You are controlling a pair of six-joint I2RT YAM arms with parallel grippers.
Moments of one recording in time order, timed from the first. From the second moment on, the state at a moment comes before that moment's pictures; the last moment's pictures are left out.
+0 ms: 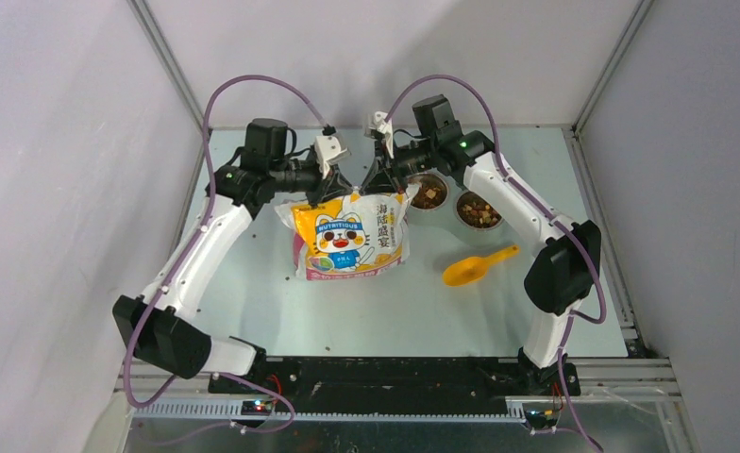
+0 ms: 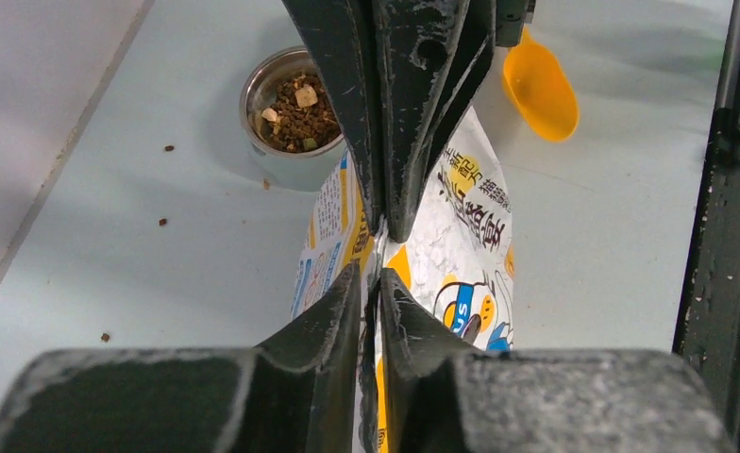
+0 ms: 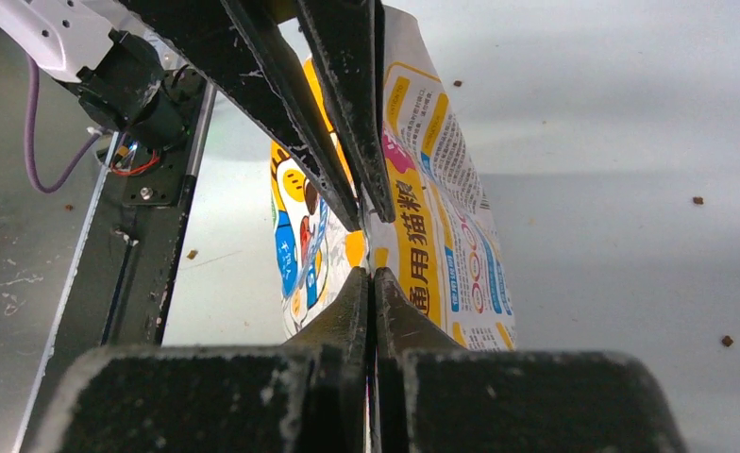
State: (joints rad) left arm -0.35 1.37 1.42 -0.65 0.75 0.54; right arm 0.56 1.84 1.81 -0.60 -1.01 -0.44
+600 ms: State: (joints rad) left arm -0.35 1.40 1.47 -0.78 0.74 0.71; right arm 0.55 1.84 1.79 -0.54 -1.00 -0.37
